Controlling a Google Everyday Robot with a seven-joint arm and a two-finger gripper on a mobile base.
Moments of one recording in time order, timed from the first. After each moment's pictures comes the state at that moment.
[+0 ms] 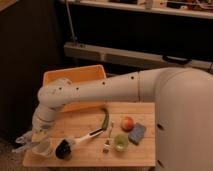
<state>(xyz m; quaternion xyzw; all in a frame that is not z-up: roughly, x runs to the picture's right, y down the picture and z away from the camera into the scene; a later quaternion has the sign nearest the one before) -0.300 0.198 0.603 -0.41 -0.33 -0.05 0.85</state>
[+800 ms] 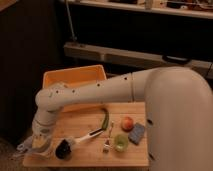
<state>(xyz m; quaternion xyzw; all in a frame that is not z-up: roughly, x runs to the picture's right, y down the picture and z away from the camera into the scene) -0.301 0.224 0.610 -0.44 -0.31 -0.06 0.84</state>
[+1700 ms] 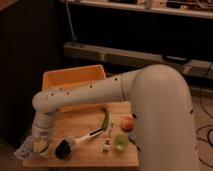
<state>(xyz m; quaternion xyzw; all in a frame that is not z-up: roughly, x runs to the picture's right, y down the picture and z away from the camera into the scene) -0.306 0.246 0.628 -0.48 -0.28 -0.07 0.83</state>
